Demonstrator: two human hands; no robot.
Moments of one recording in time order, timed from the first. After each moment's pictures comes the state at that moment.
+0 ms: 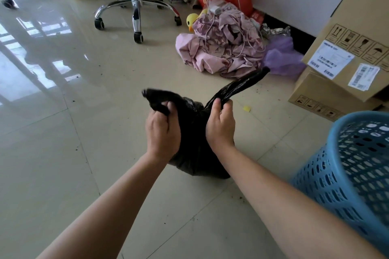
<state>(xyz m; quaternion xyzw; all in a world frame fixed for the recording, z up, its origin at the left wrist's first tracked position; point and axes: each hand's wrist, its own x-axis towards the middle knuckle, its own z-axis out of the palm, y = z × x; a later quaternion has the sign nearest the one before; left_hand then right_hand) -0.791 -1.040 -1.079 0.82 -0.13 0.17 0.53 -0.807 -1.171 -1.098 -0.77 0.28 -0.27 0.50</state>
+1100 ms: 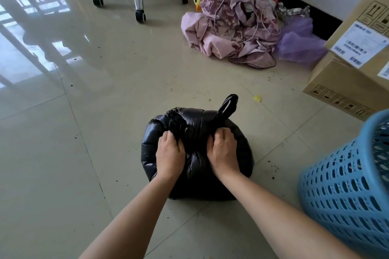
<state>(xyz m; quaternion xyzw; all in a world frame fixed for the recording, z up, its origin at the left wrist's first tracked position) -0.810 -1.034 -1.199 0.93 -0.01 -0.01 0.38 -0.844 -1.172 -1.214 -0.94 0.17 -0.21 0.23</state>
